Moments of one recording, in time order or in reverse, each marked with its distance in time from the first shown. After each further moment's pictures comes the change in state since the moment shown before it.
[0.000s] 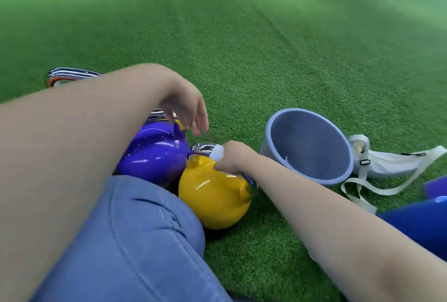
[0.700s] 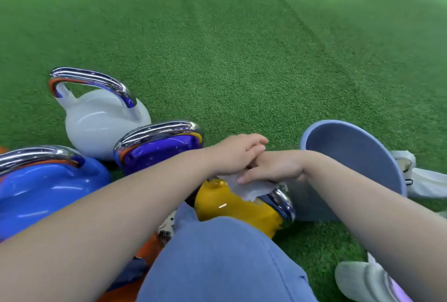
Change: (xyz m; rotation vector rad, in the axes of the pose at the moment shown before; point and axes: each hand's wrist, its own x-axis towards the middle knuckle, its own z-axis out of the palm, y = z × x) left_hand 0.085 -0.004 0.062 -0.283 0.379 0.399; right_hand 0.018 0.014 -0.040 0.612 -0.573 -0.222
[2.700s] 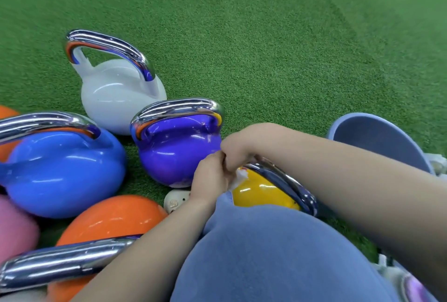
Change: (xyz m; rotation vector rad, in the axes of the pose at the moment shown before) left_hand -0.045 -0.074 0.073 -0.176 0.521 -0.490; right_hand 0.096 -0.051 0.024 -0.841 0.005 0.335
